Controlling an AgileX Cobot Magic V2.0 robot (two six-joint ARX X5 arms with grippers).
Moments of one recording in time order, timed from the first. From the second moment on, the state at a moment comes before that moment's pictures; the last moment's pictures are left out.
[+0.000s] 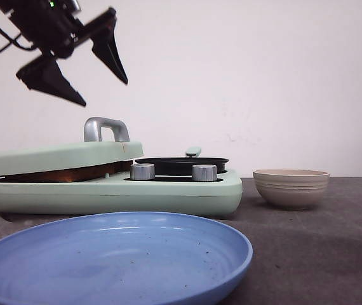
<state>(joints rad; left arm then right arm) -0.31 1.50 1.26 -0.33 0.26 -0.26 0.64 0.33 0.55 -0.62 0.21 0.37</state>
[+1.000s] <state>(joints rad) -0.31 0.88 1.18 -0.41 0.26 -0.05 0.64 0.33 0.55 -0.56 0.18 0.36</state>
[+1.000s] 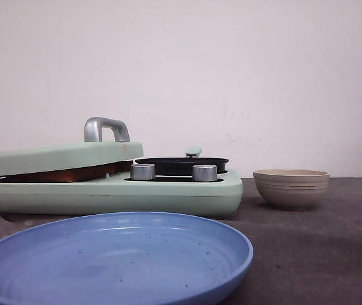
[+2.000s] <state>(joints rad) -0.29 0.31 0.58 -0.47 0.06 -0.17 0.54 0.71 0.85 -0.63 0.10 0.42</state>
